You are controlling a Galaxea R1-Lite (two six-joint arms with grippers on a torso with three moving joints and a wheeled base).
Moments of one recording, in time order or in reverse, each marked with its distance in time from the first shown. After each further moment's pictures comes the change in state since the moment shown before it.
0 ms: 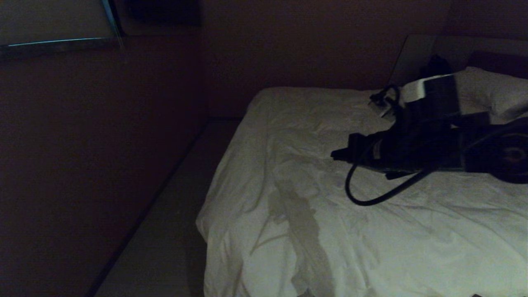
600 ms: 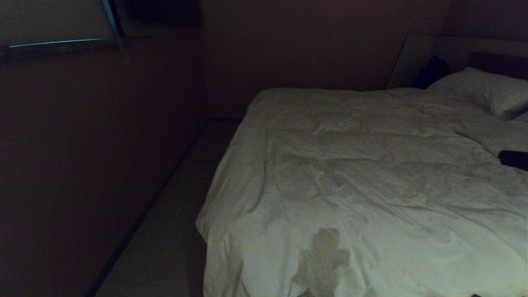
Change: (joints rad) left arm -0.001 0.000 0.000 0.000 0.000 0.000; right arm -0.220 -0.716 0.342 0.170 -0.096 -0.082
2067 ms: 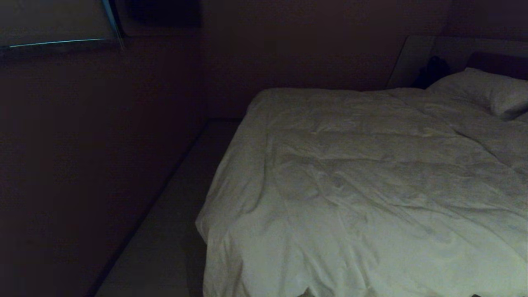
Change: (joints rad) left arm 0.001 0.000 0.000 0.002 -0.006 0.022; right arm -0.225 -0.741 0.366 0.128 -0.414 -0.321
